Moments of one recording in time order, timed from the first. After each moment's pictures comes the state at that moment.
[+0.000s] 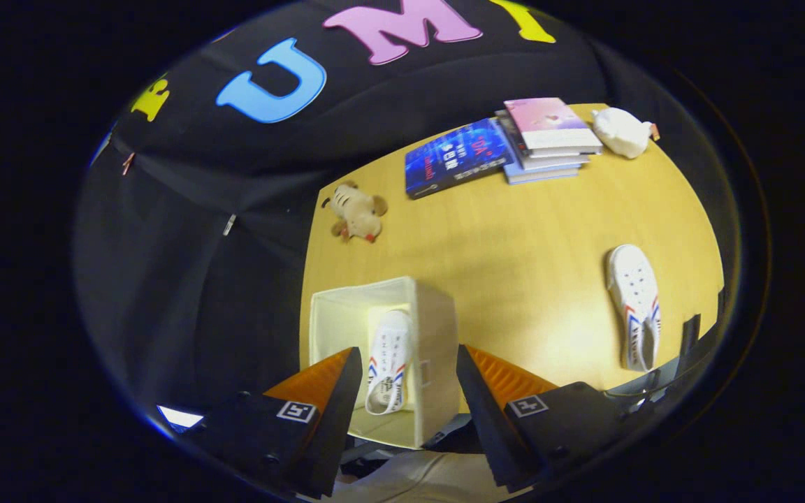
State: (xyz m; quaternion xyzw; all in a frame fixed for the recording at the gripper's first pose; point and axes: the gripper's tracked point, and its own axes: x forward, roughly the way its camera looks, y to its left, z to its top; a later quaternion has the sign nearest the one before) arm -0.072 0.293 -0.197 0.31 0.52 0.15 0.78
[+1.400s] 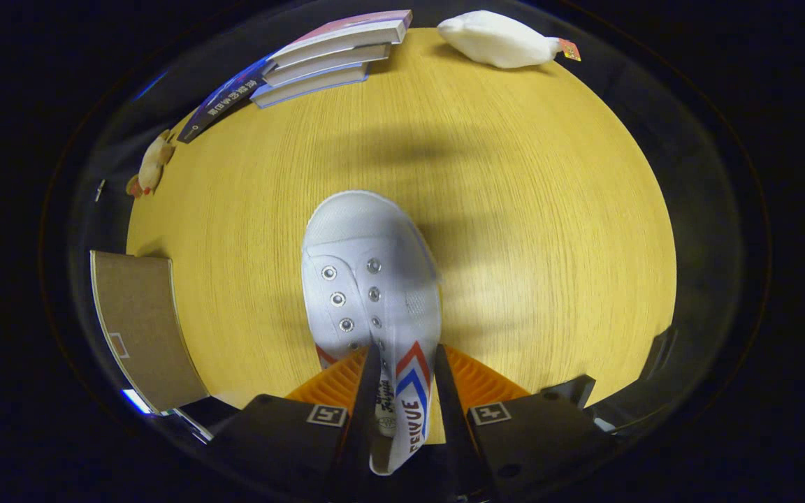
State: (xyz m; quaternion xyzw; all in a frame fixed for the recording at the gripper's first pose) arm -0.102 0.062 -0.484 0.14 0.68 0.07 0.72
